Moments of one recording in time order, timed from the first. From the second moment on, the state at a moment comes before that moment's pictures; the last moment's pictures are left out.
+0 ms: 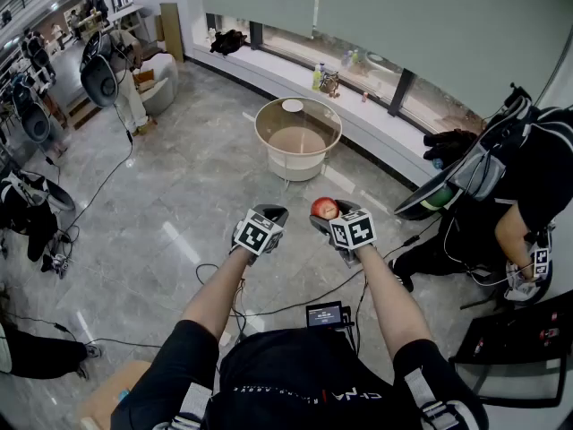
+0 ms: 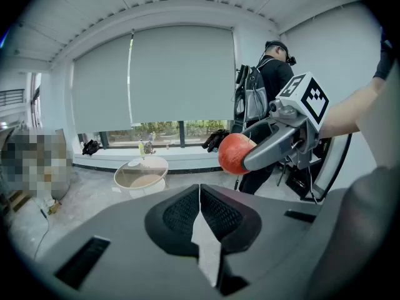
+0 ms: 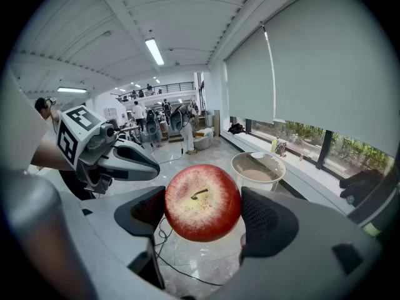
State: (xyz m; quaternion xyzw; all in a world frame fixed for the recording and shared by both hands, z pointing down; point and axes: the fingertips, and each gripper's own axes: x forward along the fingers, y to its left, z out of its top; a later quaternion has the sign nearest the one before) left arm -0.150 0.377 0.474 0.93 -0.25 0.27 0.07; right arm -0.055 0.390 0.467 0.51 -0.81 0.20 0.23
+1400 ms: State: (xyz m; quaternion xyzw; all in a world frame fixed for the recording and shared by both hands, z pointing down) left arm -0.130 0.361 0.485 0.92 -0.26 0.29 0.06; right arm -0.024 0.381 0.472 0.49 -0.82 0.20 0.23
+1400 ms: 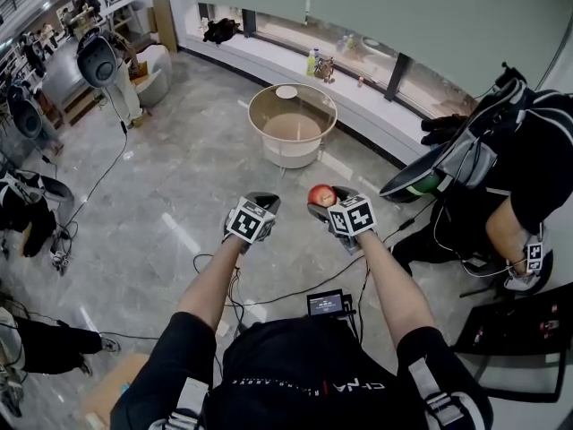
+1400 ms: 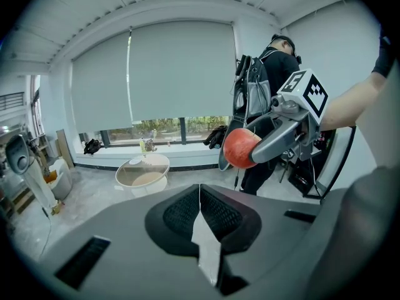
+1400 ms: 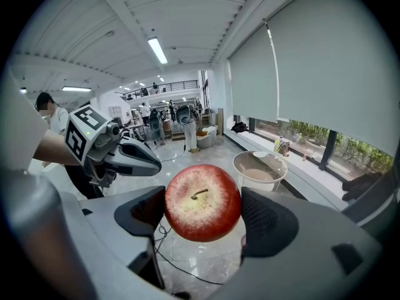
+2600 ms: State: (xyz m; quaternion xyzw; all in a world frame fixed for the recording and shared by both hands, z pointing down) left arm -0.071 0.200 0.576 0.91 -0.22 0.33 0.11; right arm 0.047 0.218 0.557 0.50 -0.79 0.24 0.24
